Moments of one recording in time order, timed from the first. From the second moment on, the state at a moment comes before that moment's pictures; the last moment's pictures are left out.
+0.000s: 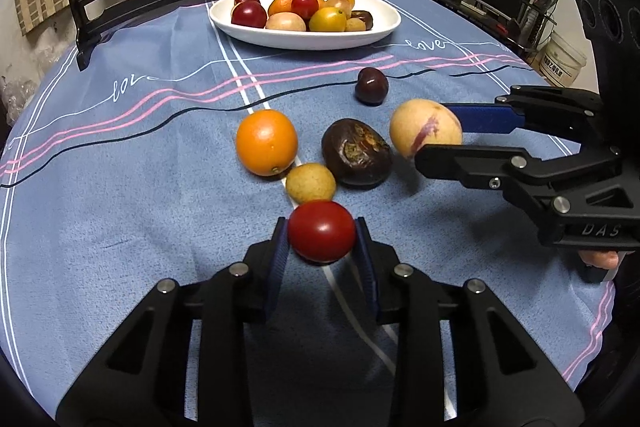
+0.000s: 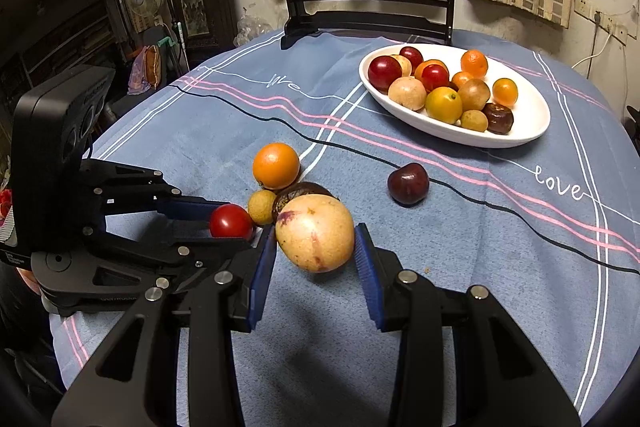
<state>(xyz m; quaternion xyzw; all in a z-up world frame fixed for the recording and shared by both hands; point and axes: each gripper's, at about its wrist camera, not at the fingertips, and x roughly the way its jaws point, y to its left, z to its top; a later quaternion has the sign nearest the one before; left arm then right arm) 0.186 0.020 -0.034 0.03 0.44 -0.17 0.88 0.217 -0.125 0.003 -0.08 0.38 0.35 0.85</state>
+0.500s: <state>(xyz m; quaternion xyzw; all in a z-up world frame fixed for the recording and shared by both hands) 0.200 0.016 0.009 0.01 0.41 -0.21 0.89 0.234 -0.151 0.016 -0.01 0.37 0.34 0.86</state>
